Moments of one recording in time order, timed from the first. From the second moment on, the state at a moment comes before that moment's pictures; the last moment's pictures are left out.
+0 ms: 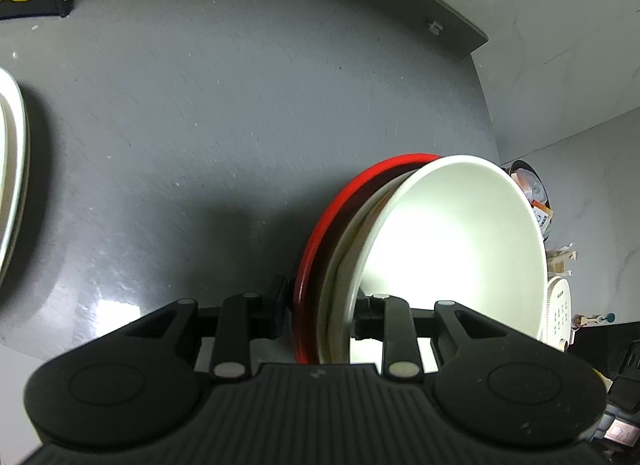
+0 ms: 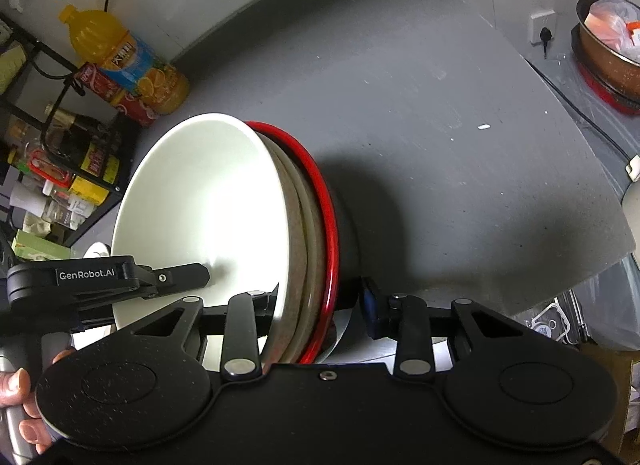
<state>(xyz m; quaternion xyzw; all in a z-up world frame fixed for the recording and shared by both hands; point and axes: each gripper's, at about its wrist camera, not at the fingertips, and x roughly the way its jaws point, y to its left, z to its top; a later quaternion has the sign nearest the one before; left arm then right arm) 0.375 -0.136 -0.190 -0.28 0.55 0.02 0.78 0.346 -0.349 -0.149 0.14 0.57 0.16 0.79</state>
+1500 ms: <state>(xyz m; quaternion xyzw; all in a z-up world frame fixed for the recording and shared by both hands) 0.256 0.119 -0.119 -0.31 0.49 0.05 0.81 0.268 -0.106 -0.104 0.13 0.54 0.22 0.80</state>
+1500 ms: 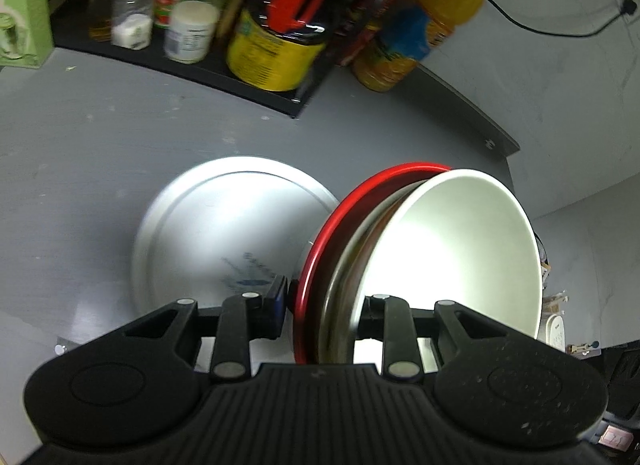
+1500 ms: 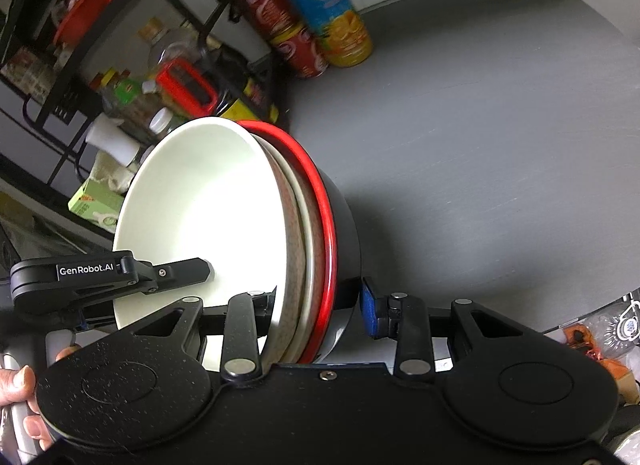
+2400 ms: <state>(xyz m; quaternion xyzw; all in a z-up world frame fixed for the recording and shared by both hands) 0.274 0.193 -0.170 -0.31 0.54 0.04 0.78 0.276 -0.044 -0.141 0.13 0.57 0.19 0.79</state>
